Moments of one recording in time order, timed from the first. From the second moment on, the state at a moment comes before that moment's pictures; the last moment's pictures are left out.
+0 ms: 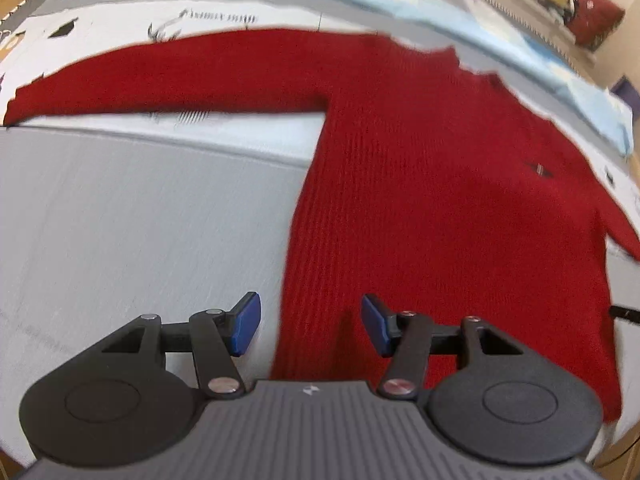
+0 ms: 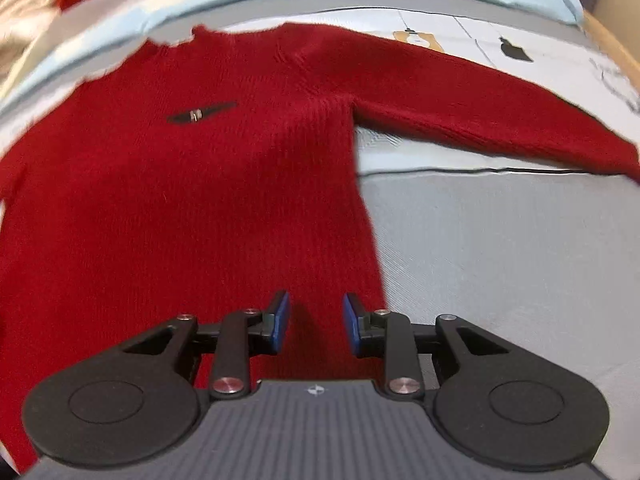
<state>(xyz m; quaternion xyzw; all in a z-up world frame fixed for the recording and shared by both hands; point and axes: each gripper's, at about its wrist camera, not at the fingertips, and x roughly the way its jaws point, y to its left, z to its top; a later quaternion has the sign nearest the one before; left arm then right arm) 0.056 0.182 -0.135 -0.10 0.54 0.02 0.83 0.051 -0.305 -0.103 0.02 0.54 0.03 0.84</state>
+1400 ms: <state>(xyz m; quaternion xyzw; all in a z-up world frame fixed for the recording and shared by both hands) -0.049 0.184 -0.108 -0.09 0.55 -0.12 0.82 -0.067 -0.408 -0.049 0.12 0.49 0.07 0.86</state>
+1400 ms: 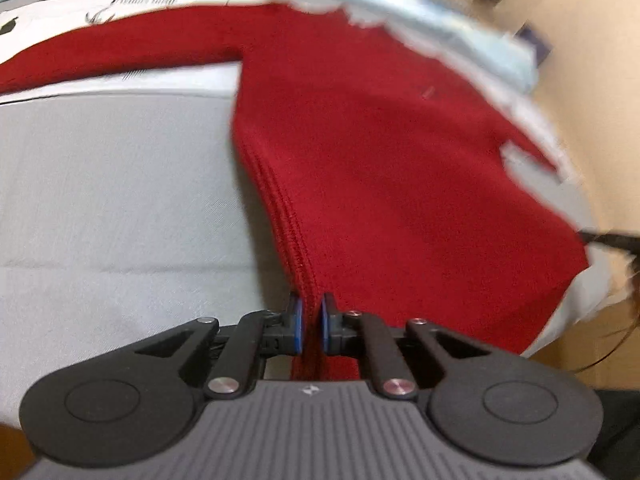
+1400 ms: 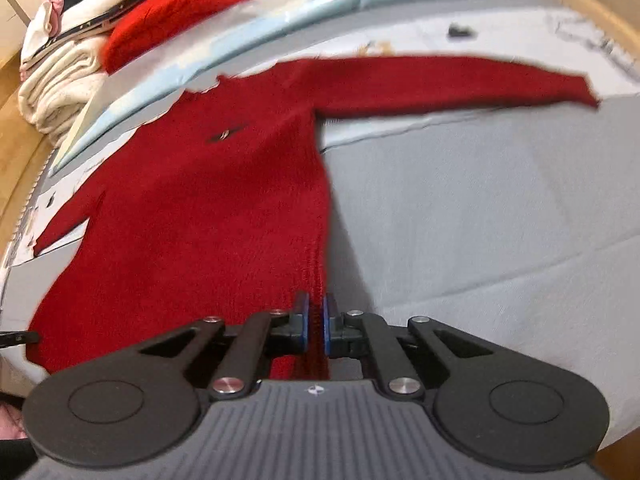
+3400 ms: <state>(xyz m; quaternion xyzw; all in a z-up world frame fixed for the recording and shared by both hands) 0.090 -0.041 -0.098 0.01 0.38 -0.01 0.93 0.081 -0.501 -0.137 0.34 0.31 -0.23 0.86</state>
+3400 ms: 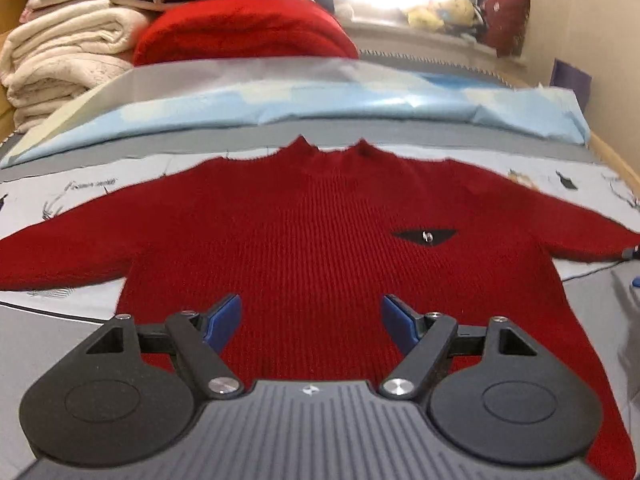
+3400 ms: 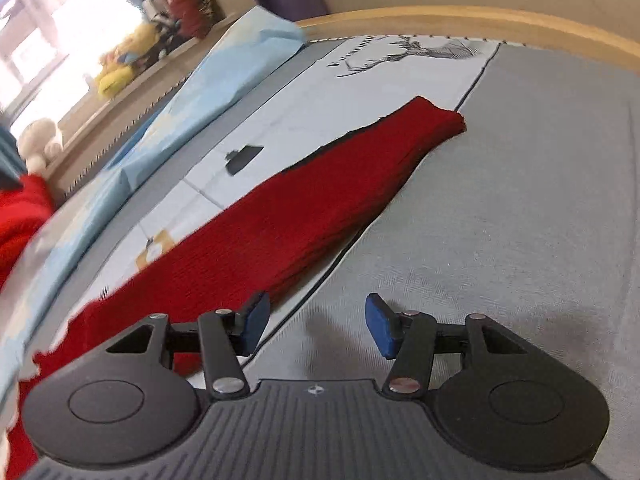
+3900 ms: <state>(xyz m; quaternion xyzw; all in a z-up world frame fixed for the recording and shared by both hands) 0.110 -0.036 -0.125 0.01 0.43 -0.01 0.90 0.105 -0.514 -0.156 0.40 0.29 -0.23 0.84</state>
